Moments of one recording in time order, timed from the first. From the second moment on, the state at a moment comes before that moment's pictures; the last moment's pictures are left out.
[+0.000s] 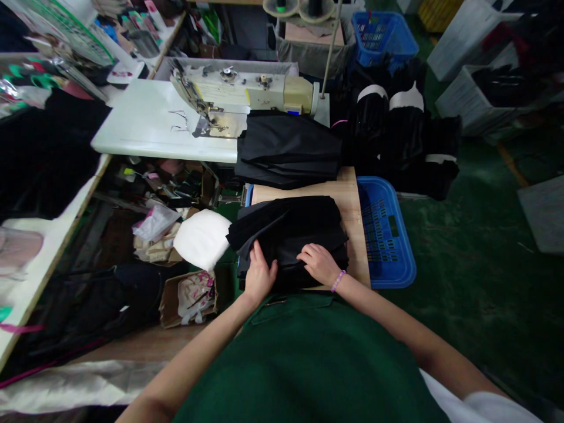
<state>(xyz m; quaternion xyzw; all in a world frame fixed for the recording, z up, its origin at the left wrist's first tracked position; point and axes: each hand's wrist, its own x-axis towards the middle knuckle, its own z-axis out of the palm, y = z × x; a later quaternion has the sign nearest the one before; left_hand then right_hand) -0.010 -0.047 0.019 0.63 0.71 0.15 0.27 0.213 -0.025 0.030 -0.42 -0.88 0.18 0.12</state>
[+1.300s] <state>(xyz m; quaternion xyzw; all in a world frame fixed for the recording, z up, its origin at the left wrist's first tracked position) 0.000 -0.031 -0.005 0.78 0.42 0.03 0.47 0.213 -0.045 -0.023 -0.44 -0.84 0.30 0.07</state>
